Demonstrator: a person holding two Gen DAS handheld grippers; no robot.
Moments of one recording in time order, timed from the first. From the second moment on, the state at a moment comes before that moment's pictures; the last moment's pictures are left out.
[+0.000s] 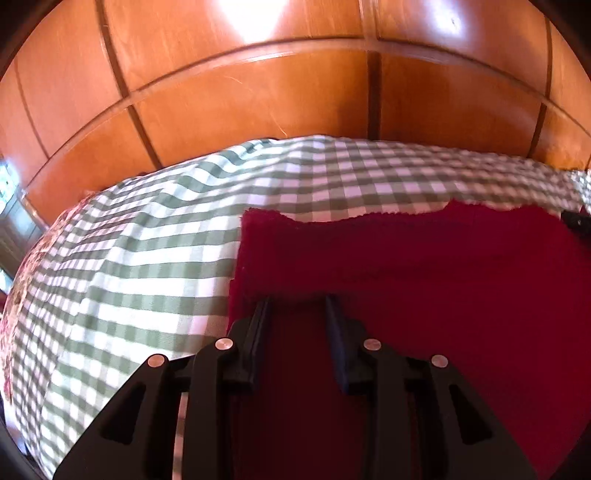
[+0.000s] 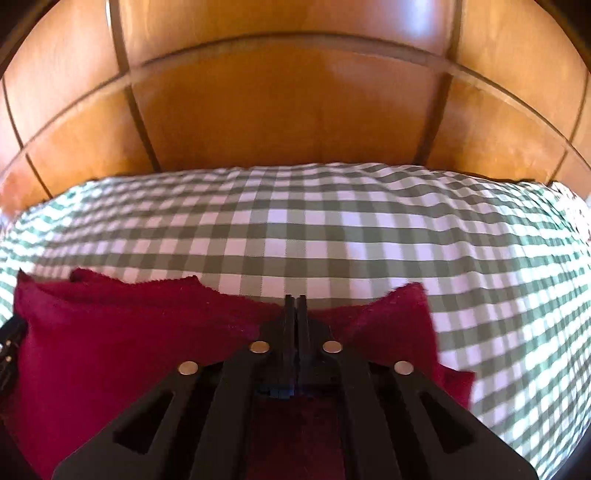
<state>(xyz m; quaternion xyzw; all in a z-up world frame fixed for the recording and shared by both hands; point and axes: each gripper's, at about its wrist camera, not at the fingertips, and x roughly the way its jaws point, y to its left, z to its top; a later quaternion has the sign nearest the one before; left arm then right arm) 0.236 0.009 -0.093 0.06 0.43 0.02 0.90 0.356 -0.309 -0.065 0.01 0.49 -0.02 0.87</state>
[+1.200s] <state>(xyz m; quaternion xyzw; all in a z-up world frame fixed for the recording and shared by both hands) 0.111 0.074 -0.065 -0.04 0.41 0.00 0.91 0.159 -0.364 -0.035 0.15 0.46 -0.05 0.88</state>
